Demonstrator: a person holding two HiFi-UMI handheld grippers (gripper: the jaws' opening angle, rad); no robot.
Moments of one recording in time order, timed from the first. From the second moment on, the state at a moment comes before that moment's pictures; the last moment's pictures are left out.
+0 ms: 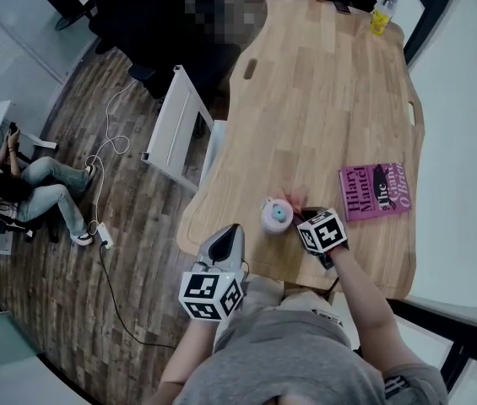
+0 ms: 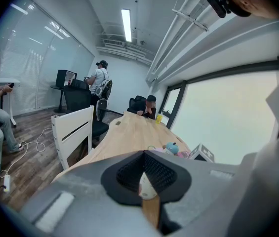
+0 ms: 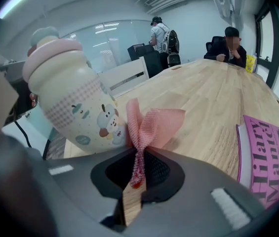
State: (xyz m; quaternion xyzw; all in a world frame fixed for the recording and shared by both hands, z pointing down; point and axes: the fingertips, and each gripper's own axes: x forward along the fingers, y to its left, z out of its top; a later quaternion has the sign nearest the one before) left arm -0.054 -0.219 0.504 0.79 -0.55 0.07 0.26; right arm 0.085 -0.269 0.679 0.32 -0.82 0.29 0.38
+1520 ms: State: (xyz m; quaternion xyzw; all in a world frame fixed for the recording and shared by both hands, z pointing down) left arm -0.035 -0.171 0.476 0.81 -0.54 0.05 0.23; right arm 0.118 -0.240 0.504 0.43 -0.86 0.18 0.20
